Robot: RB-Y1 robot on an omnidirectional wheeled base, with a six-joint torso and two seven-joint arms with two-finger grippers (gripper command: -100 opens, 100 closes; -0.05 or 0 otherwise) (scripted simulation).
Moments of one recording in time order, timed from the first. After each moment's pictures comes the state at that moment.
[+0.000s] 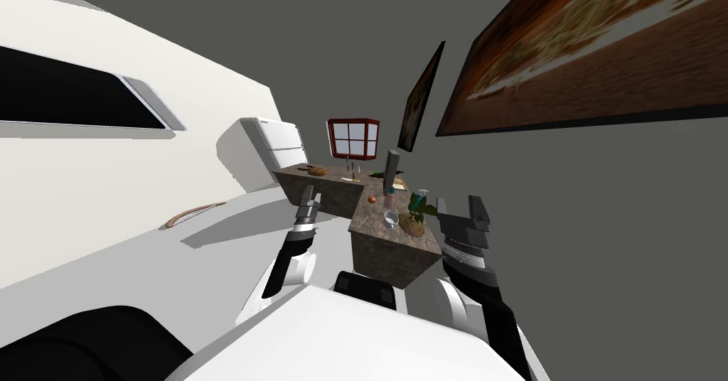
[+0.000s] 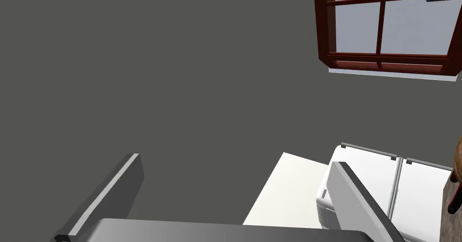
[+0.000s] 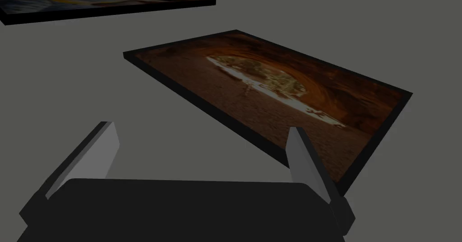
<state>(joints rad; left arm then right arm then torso) 0.54 -0.05 0.03 -2.25 -0.01 -0.43 -0.11 0.49 -0.02 0.03 -2.33 0.02 -0.50 -0.04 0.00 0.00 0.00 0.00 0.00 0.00</state>
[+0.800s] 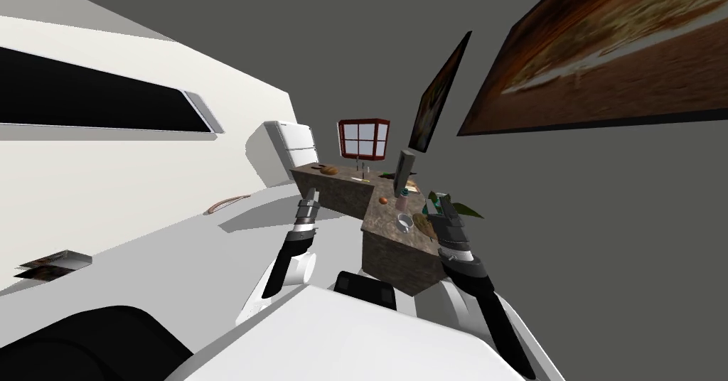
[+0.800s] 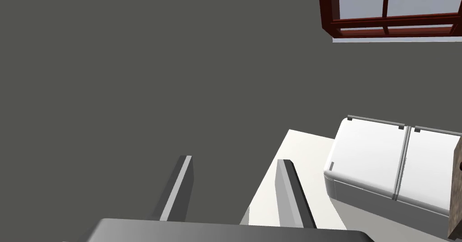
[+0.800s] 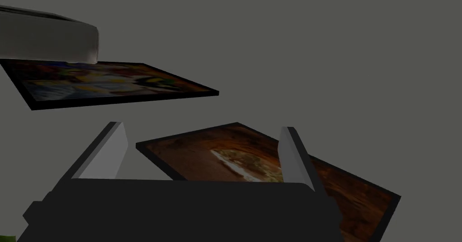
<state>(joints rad) 0.54 -0.05 0.03 -2.25 -0.01 -0.43 -0.11 0.45 -0.24 0.04 -2.24 0.08 -0.52 -0.02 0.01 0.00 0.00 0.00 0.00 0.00</state>
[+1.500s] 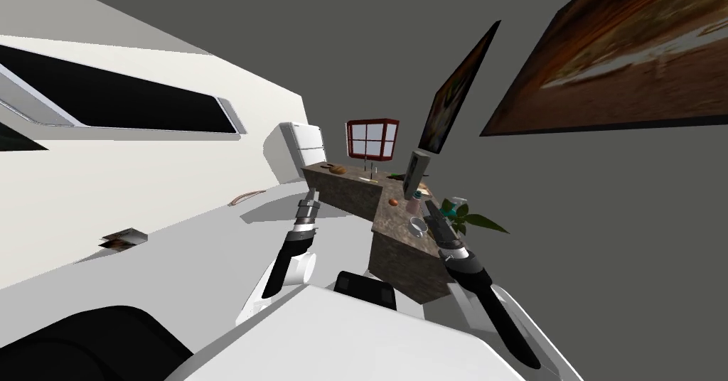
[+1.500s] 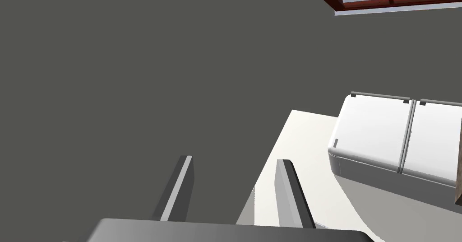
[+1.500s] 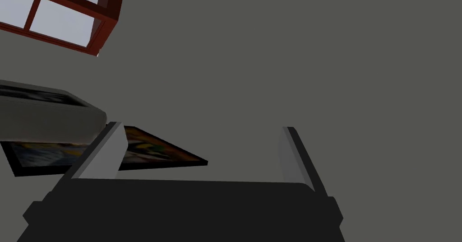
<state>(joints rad) 0.54 -0.05 0.03 -2.25 -0.01 -0.43 -0.11 0.41 -0.42 0.04 -2.17 0.13 -0.53 -0.01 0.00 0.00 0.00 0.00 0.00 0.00</state>
